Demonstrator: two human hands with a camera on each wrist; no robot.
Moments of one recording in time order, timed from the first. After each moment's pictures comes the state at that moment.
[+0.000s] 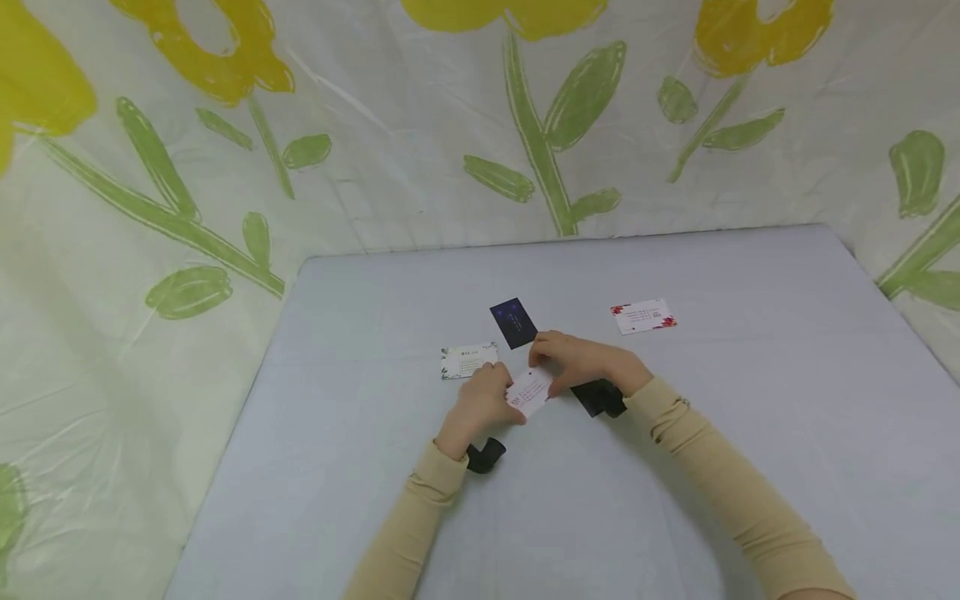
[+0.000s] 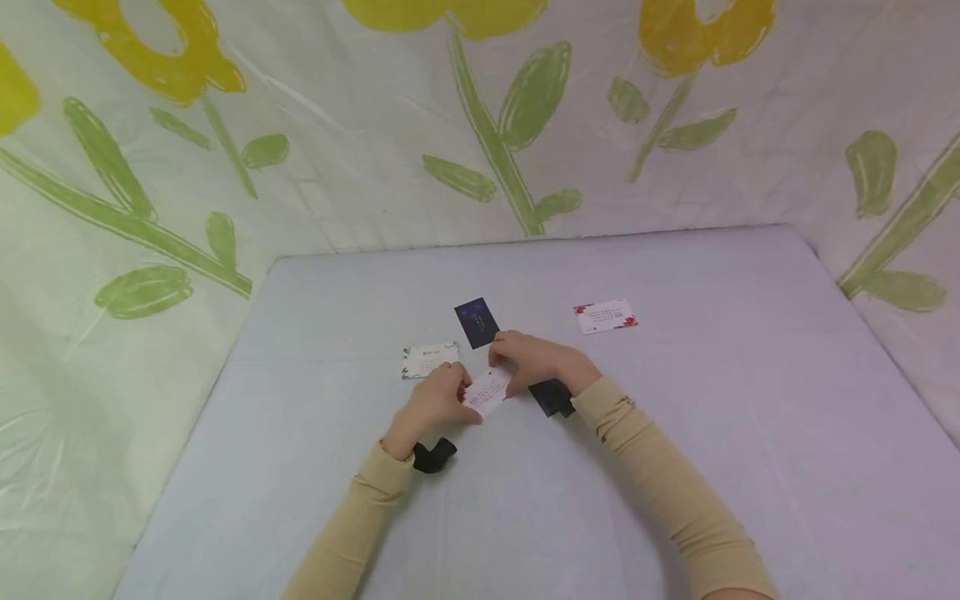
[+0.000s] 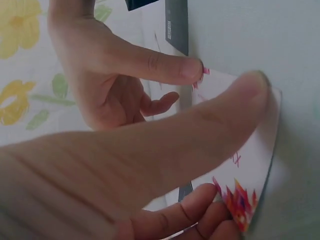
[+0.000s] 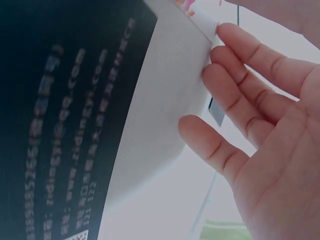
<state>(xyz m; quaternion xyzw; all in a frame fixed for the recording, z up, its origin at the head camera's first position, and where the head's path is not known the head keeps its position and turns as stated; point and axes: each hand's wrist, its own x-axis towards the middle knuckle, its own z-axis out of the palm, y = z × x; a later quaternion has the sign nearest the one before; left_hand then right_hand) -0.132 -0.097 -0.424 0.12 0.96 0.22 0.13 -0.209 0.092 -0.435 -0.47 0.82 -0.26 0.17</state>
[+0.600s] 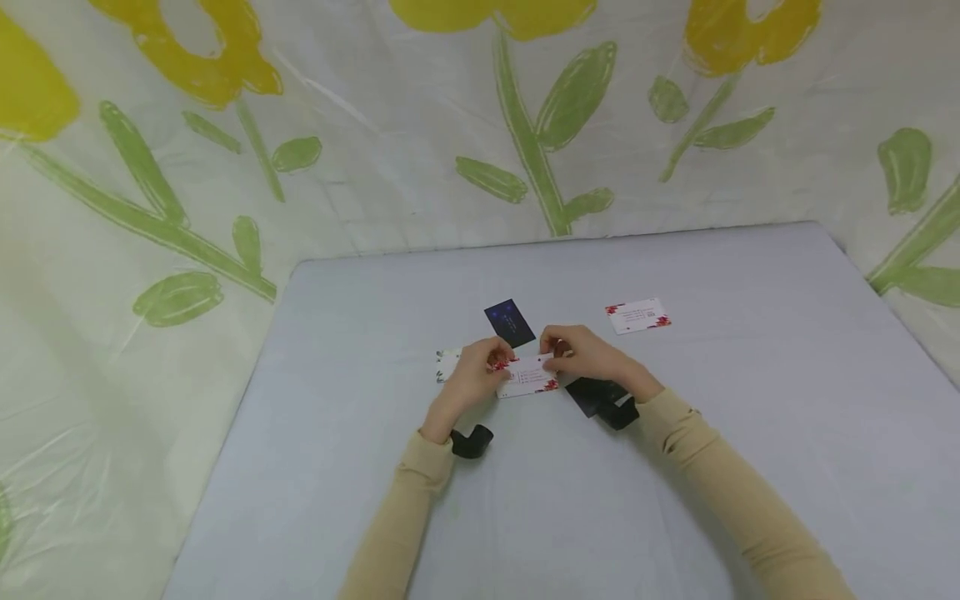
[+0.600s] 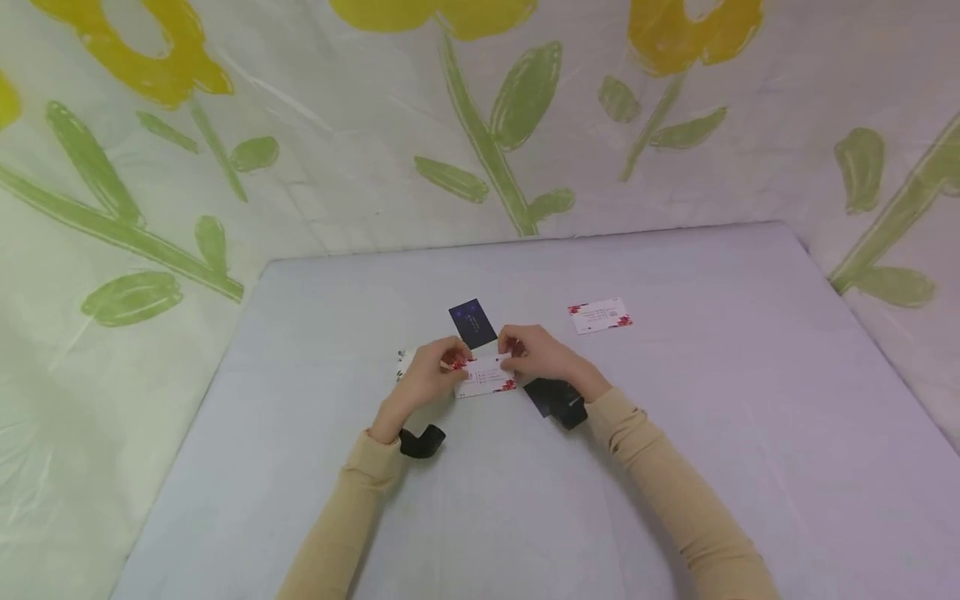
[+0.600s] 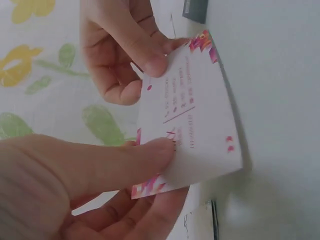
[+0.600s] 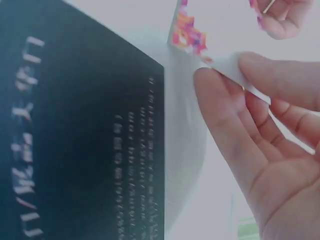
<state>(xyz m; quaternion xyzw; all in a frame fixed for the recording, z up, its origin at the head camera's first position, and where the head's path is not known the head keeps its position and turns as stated) -0.167 -0.112 -0.438 0.20 0.89 0.41 0.03 -0.210 0.108 -0.445 -0.34 0.82 -0.44 0.15</state>
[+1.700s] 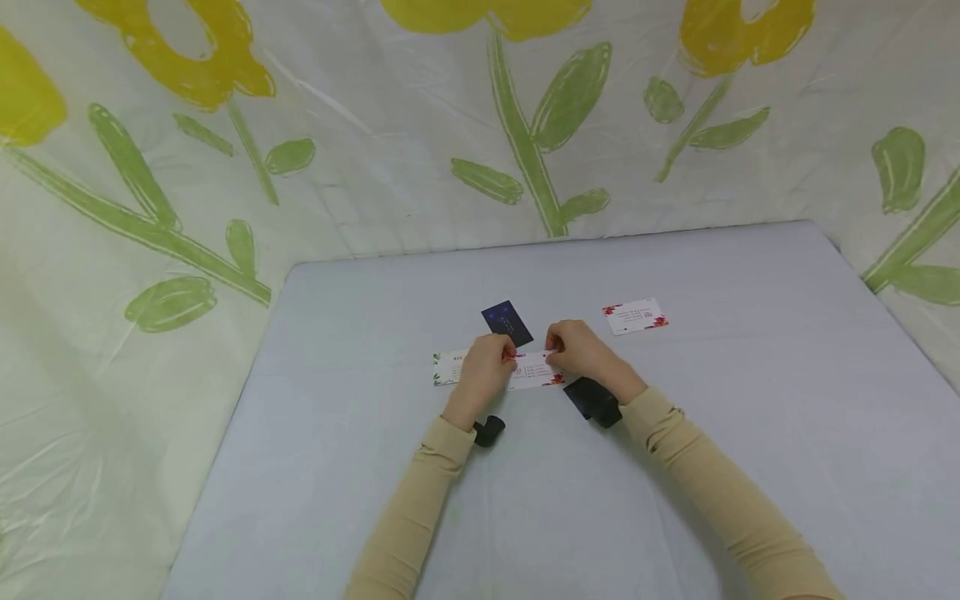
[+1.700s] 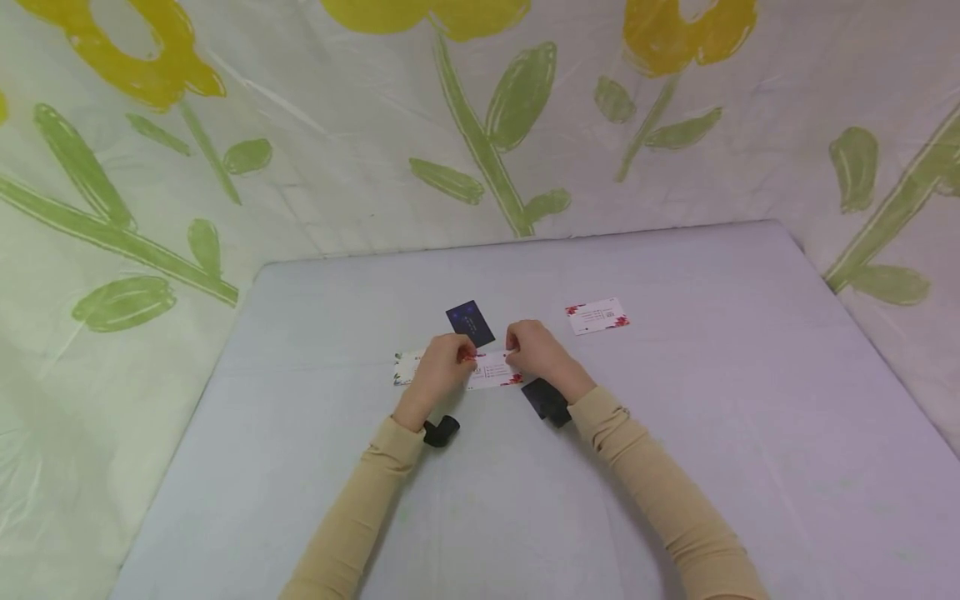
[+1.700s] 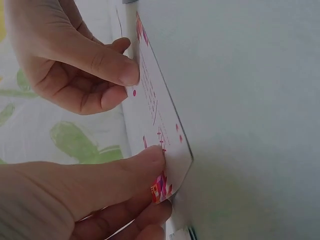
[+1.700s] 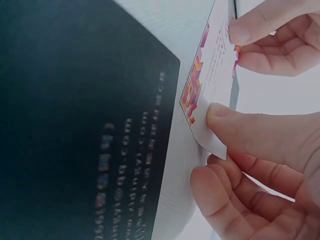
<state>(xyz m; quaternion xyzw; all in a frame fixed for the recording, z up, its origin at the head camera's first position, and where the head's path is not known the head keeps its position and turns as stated) -0.182 -0.085 -0.442 0.14 0.95 0.29 0.00 -0.213 0.094 -0.443 -0.21 0.92 -0.32 0.10</state>
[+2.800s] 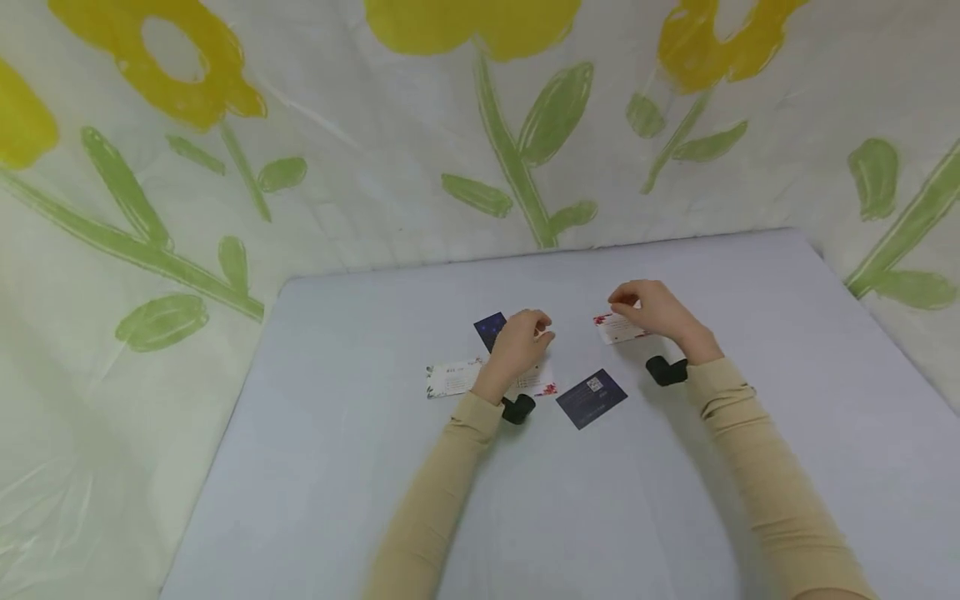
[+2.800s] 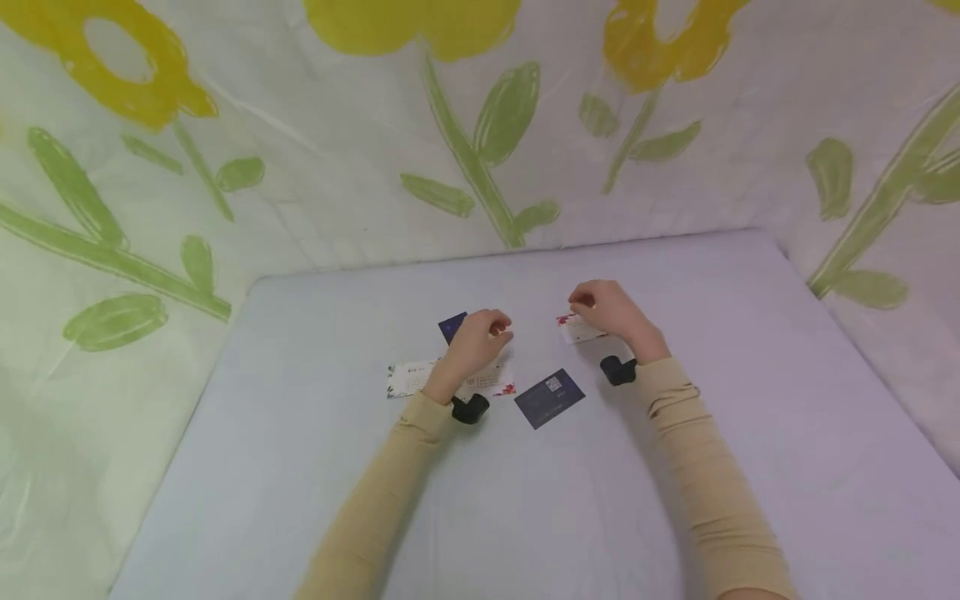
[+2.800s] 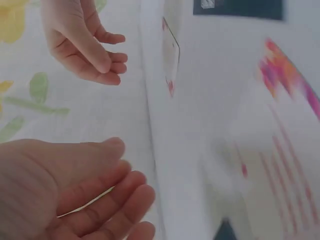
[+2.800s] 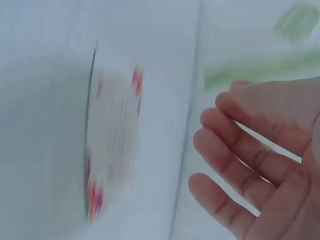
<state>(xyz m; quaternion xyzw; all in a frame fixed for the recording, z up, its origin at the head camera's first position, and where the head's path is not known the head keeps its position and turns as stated) -0.216 -0.033 -0.420 0.19 0.93 0.32 0.03 -0.243 0.206 -0.402 -0.22 0.92 -0.32 0.03</state>
